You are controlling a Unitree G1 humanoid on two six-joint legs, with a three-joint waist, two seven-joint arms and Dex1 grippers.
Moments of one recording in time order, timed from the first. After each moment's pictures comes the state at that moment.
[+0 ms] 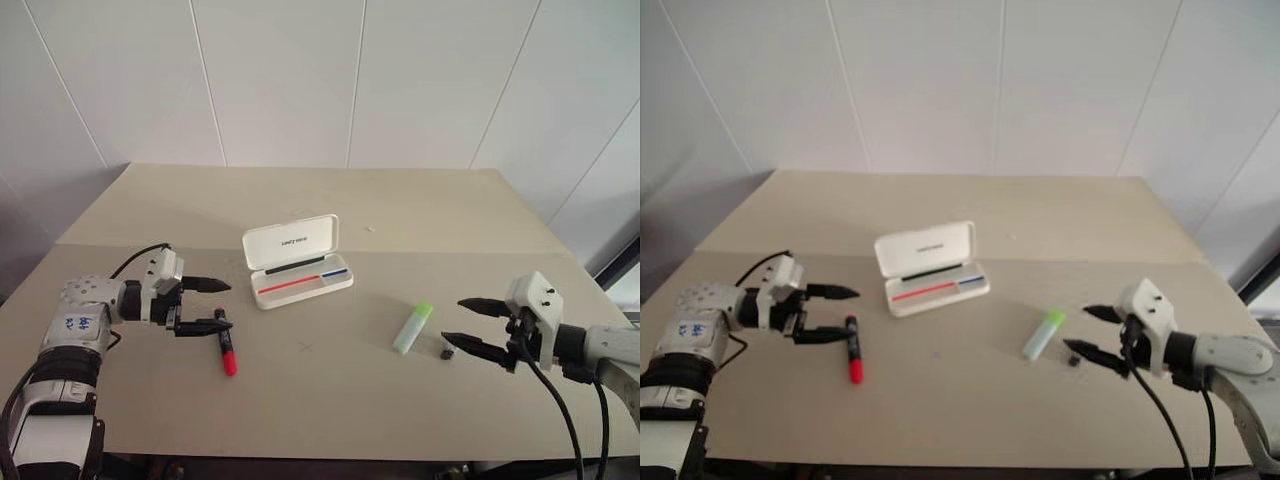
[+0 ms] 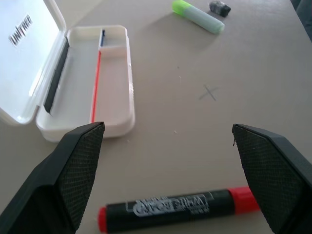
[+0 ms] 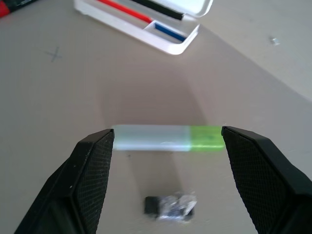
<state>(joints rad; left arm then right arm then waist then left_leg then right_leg) -0.79 0.78 0.05 0.76 -0.31 -0.05 -1.50 -0.12 -0.89 -0.29 -0.33 0.51 0.51 0.94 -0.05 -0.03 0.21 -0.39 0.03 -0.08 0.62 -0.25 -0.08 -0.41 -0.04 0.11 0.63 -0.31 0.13</state>
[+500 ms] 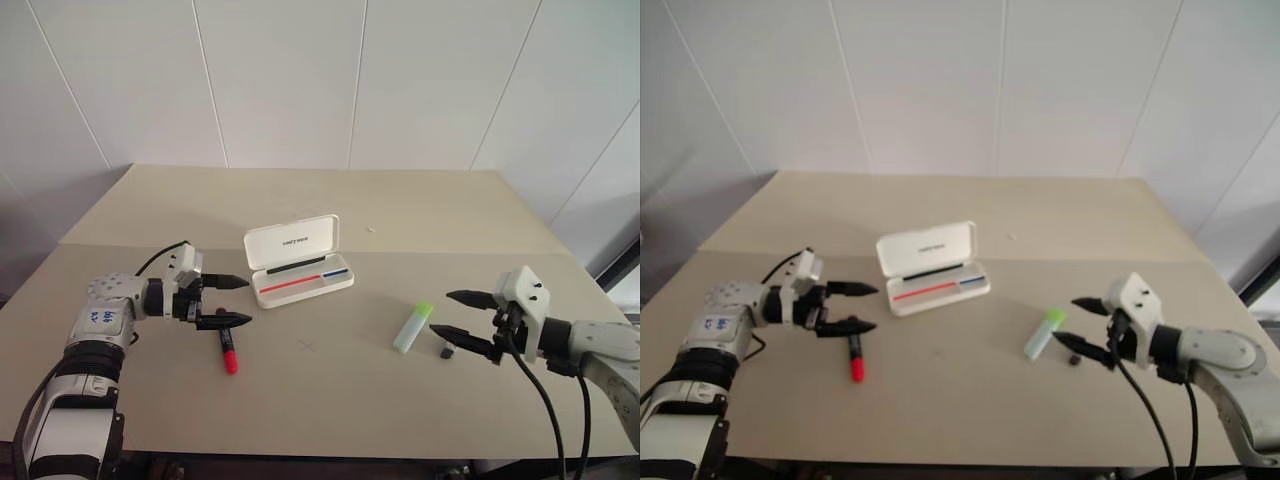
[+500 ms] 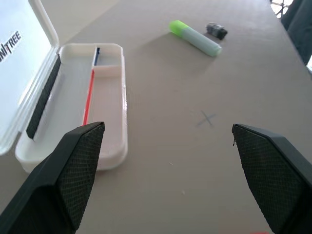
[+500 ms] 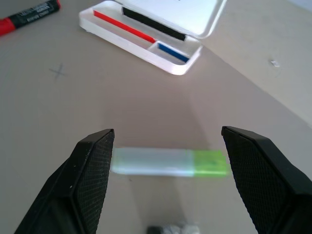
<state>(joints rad) -0.81 0.68 0.04 0.68 -0.30 0.08 -1.44 -0.19 -0.83 -0.23 -0.34 0.50 0.51 0.90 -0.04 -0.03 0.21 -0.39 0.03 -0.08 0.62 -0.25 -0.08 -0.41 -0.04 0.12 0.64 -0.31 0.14</state>
